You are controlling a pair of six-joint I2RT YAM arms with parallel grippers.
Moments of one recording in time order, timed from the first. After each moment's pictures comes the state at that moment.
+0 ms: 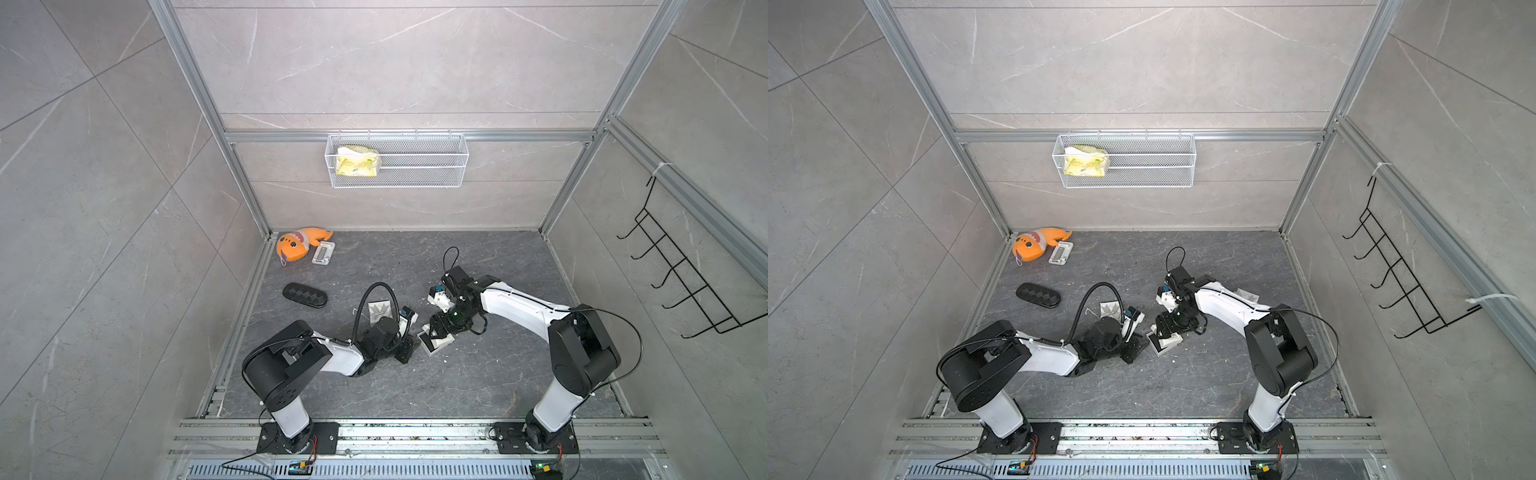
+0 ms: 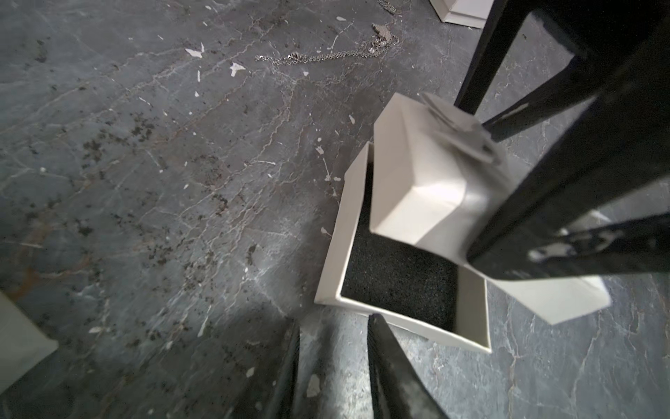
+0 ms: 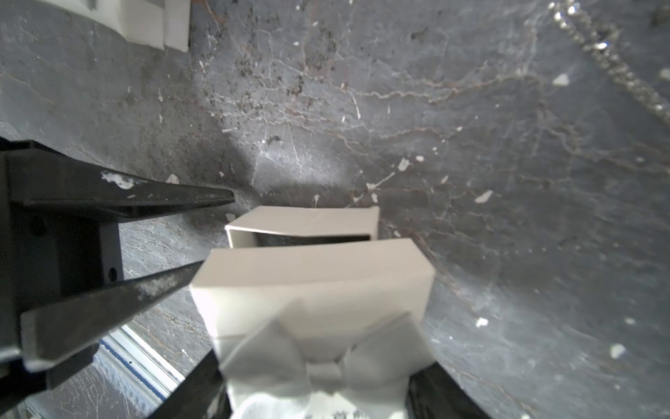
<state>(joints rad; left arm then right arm) -0.86 1.70 0.56 0.51 0.16 -0.27 0.53 1.75 1.19 -0.84 -0.35 0.08</state>
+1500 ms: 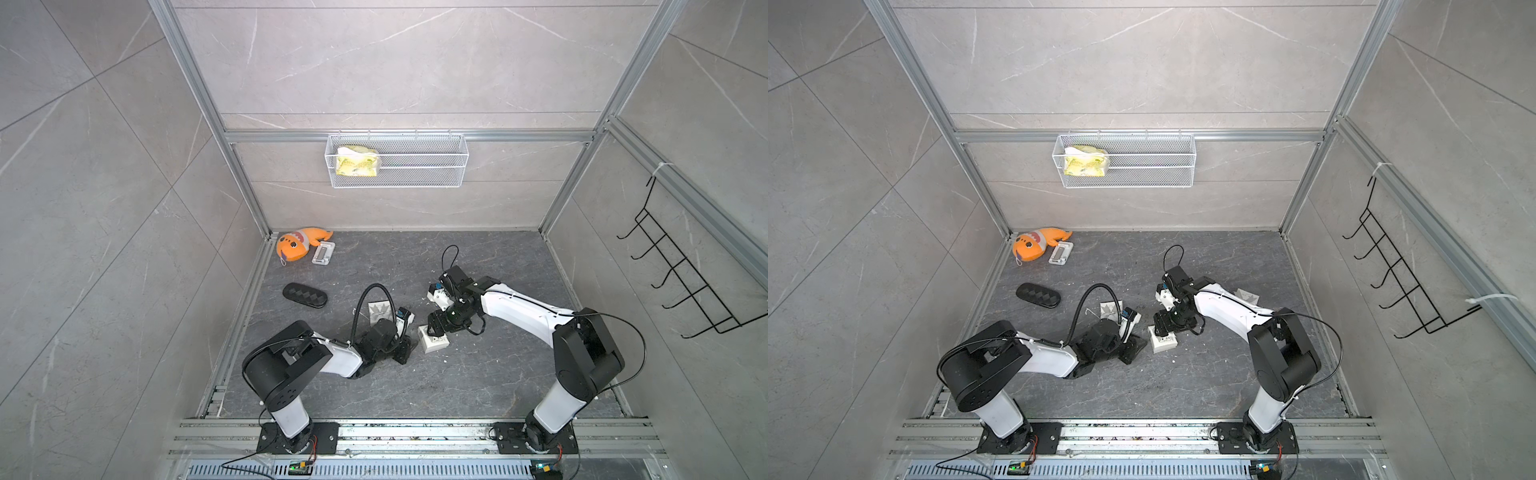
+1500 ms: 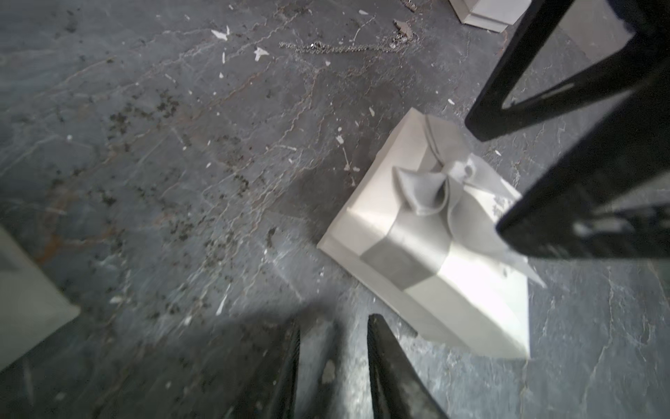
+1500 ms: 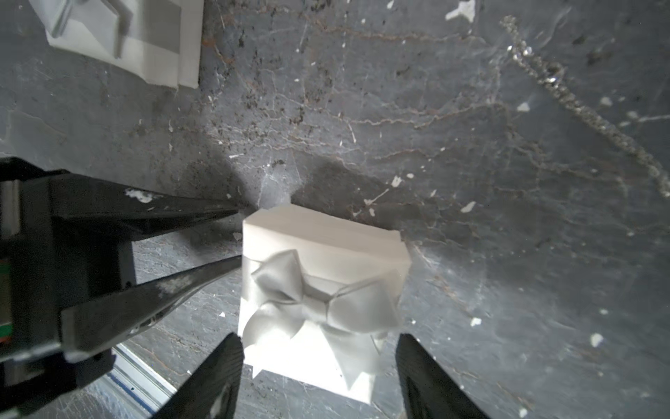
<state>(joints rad) -0.86 1.65 0.51 0.50 0.12 -0.31 0.56 1.71 1.18 -0.80 -0.29 0.16</state>
